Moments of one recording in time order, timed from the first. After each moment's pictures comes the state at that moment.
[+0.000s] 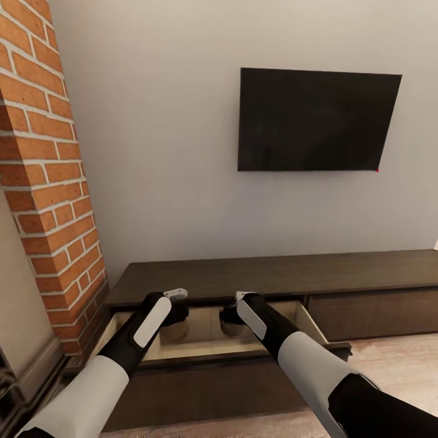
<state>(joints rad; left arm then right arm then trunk) -0.72 -0.03 -0.35 -0.93 0.90 0.77 0.75 -0.89 0.17 0.55 -0.51 -0.78 0.63 -0.40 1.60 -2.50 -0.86</state>
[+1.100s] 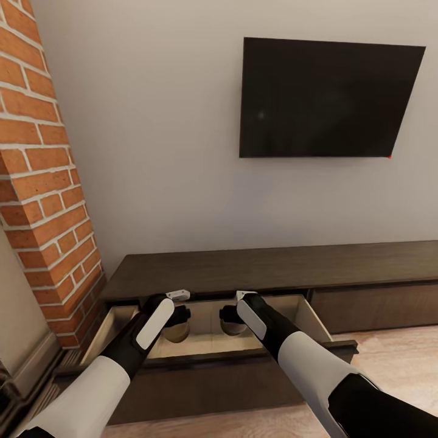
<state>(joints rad) -0.72 -0.04 -0.38 -0.93 0.89 0.77 0.75 -0.89 0.17 0.55 -0.51 -0.77 0.62 -0.39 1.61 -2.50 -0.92</state>
